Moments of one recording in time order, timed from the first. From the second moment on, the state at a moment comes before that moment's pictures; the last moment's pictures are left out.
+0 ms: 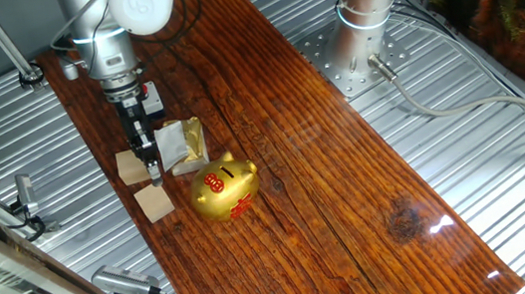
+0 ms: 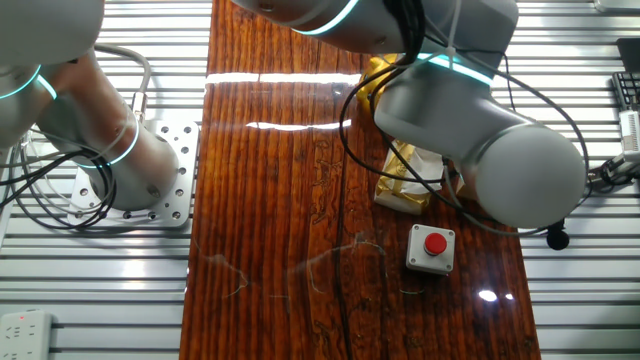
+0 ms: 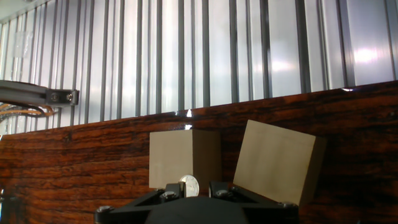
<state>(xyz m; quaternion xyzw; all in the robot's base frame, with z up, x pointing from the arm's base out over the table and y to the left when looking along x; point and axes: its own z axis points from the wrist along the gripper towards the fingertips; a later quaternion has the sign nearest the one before) 0.622 0.037 0.072 0.02 0.95 0.29 0.08</state>
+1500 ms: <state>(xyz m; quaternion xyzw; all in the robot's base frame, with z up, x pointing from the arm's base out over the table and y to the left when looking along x) 0.623 0.038 0.073 -0.02 0.95 0.31 0.07</state>
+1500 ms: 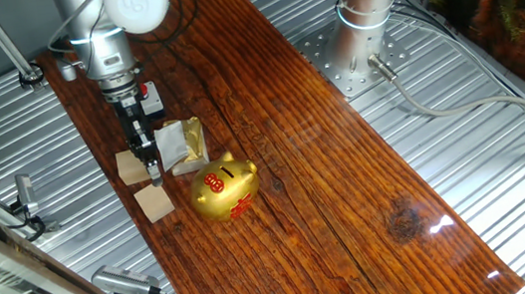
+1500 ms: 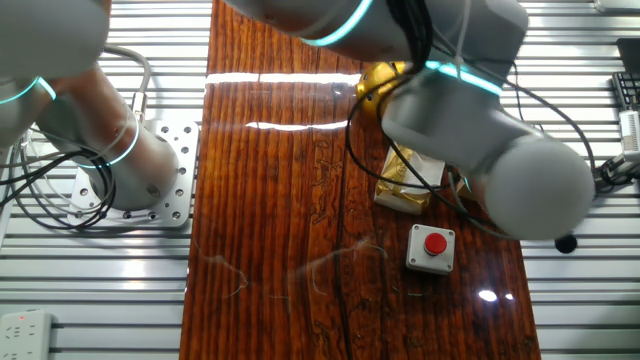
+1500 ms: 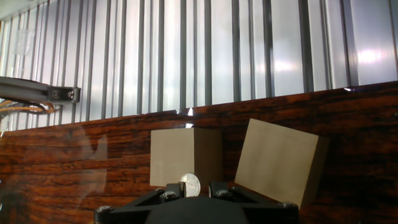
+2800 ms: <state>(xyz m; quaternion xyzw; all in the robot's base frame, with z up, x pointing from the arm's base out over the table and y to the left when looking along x) 0.623 0.037 0.071 -0.03 0.94 0.32 0.07</state>
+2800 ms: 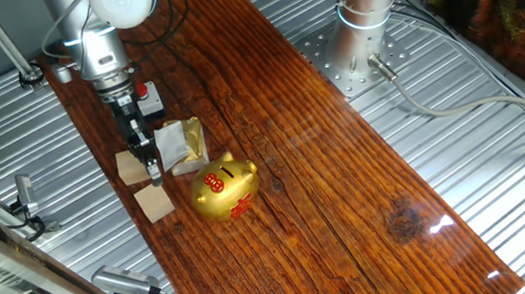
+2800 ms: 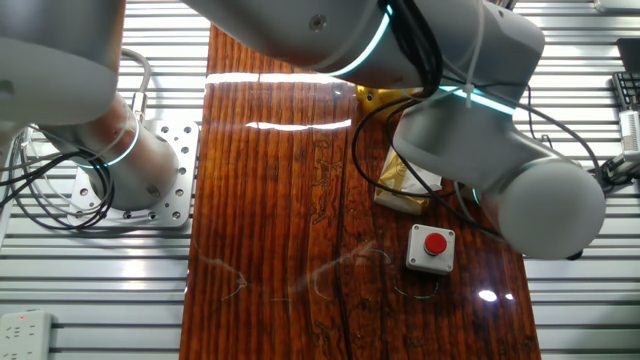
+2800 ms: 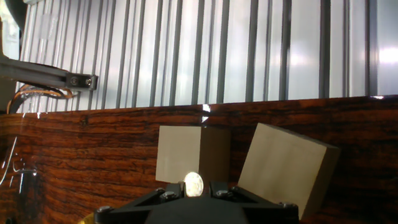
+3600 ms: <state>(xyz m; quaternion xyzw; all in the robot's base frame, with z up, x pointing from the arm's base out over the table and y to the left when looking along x) 0.625 0.039 0.069 -0.03 0.94 0.33 0.07</state>
